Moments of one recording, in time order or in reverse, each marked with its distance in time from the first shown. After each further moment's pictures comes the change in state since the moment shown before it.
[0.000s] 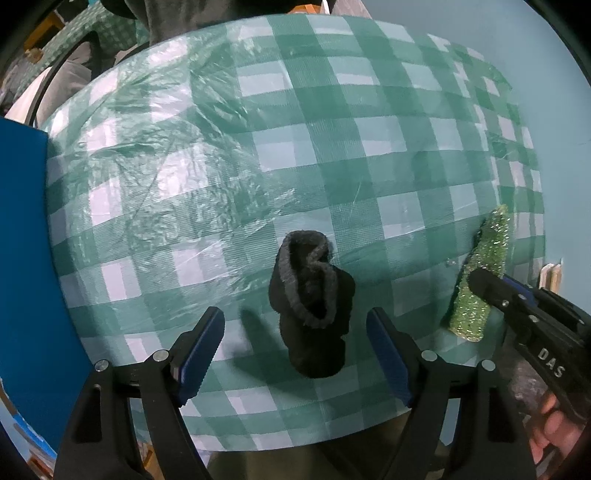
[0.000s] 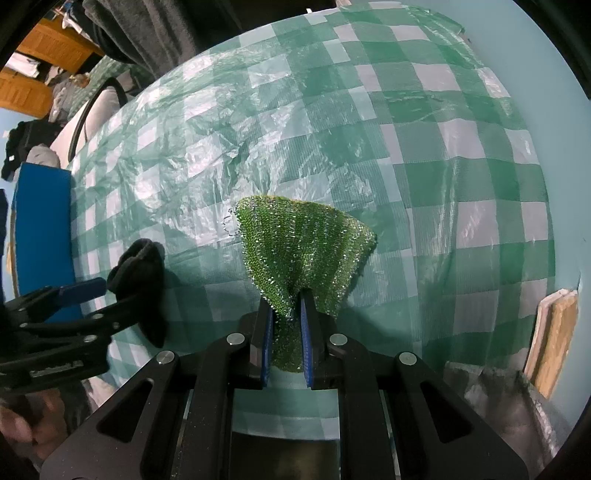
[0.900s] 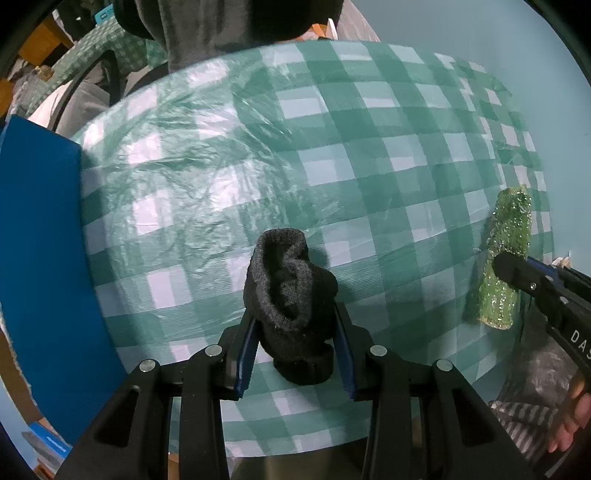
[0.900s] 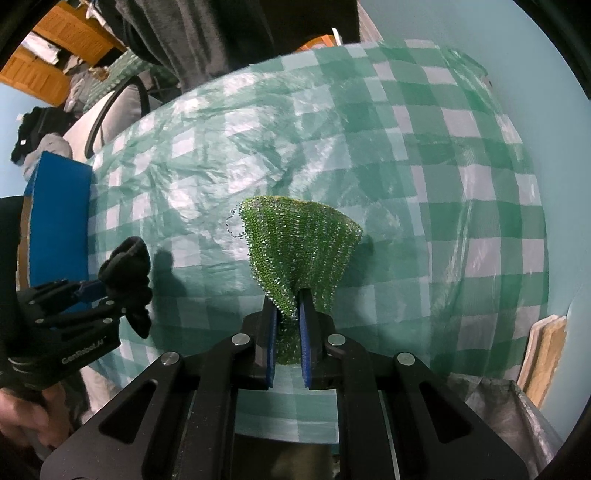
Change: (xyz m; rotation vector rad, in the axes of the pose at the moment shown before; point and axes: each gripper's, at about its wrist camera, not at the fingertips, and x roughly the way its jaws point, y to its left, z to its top) left arm -0.016 0.029 -0.024 0.029 -0.096 0.056; right arm -0.016 0.036 0.006 -0.093 -0.061 -0.004
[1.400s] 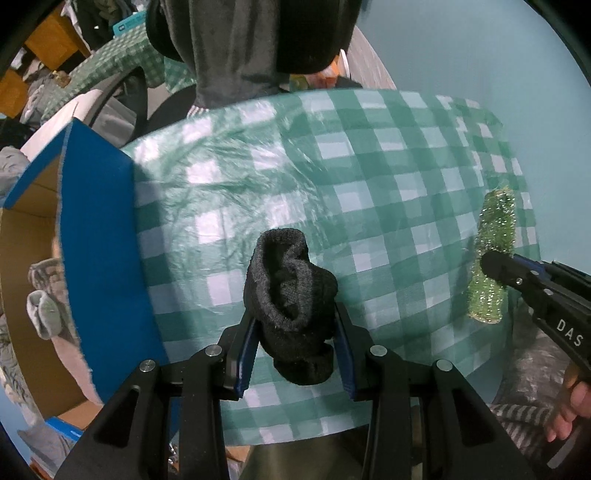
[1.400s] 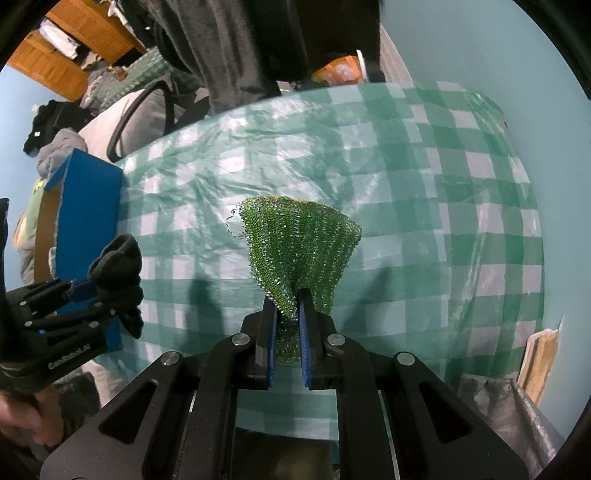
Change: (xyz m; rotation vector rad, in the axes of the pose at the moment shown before) left arm -0.056 0.038 -0.022 -0.019 -0.096 0.010; right arm -0.019 0.043 0.008 -0.053 -0.045 0.024
